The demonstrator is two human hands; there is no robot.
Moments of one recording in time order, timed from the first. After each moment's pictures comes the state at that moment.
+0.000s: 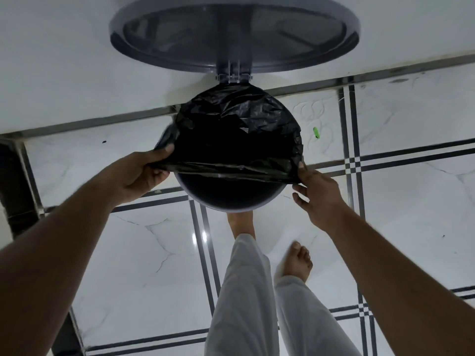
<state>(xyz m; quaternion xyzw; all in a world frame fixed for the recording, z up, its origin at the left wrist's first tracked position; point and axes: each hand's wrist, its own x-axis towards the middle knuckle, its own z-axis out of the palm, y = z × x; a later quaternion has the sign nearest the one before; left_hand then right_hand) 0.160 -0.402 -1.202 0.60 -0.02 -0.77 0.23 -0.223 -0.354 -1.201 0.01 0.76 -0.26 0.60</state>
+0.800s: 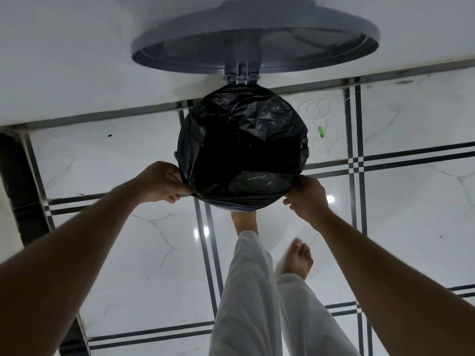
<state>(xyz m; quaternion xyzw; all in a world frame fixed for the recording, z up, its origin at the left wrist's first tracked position) 0.151 -0.377 -1.212 0.69 -0.39 -0.60 -0.12 -0.203 -0.338 -1.218 -0.31 0.79 0.01 0.53</state>
